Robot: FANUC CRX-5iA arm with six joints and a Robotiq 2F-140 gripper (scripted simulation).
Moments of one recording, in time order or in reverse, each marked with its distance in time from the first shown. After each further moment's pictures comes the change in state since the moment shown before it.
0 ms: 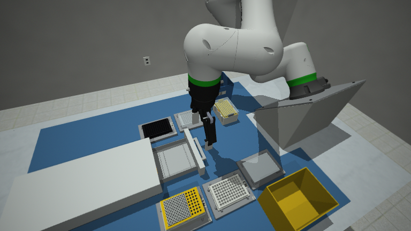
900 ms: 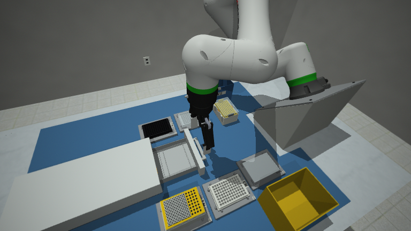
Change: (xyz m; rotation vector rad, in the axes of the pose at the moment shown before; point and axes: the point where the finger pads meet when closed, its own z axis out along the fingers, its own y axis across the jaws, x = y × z) arm 0.006 0.000 0.025 0.000 0.000 0.000
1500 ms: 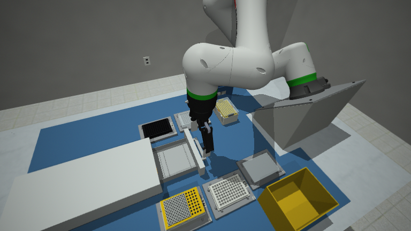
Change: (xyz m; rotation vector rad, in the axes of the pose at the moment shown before) arm 0.000 0.000 0.021 0.000 0.000 0.000
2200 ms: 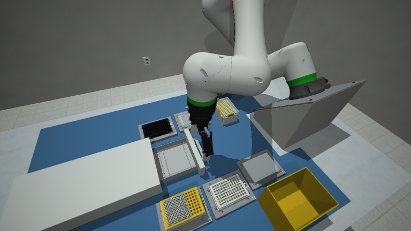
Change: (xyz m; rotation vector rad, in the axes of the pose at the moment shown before) arm 0.000 0.000 0.025 0.000 0.000 0.000
